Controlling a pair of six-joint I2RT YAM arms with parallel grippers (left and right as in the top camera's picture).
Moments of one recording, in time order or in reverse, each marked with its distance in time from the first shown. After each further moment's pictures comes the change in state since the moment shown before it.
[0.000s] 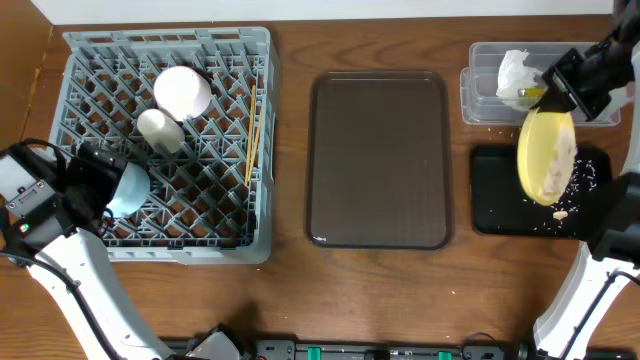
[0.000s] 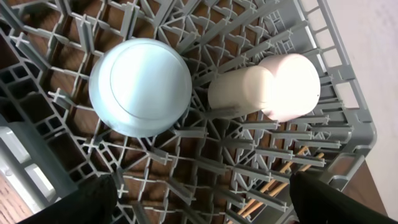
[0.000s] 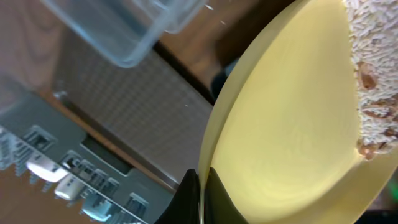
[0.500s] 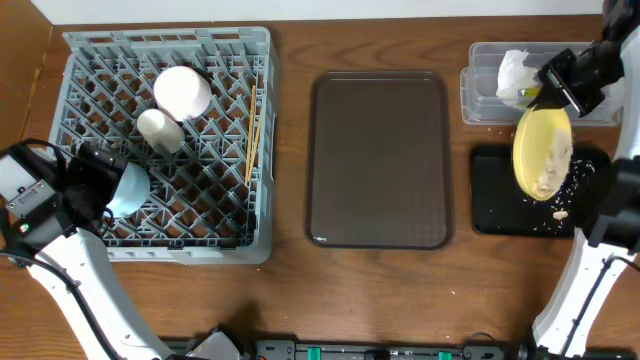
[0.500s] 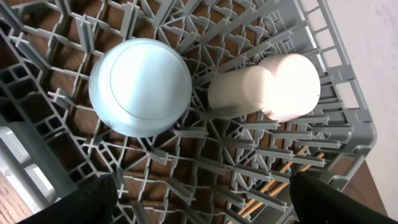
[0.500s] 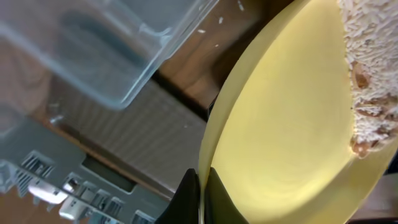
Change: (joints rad) left arm 0.000 0.000 0.000 0.000 0.000 0.000; right arm 0.000 0.099 0.114 -0.002 0.022 0.054
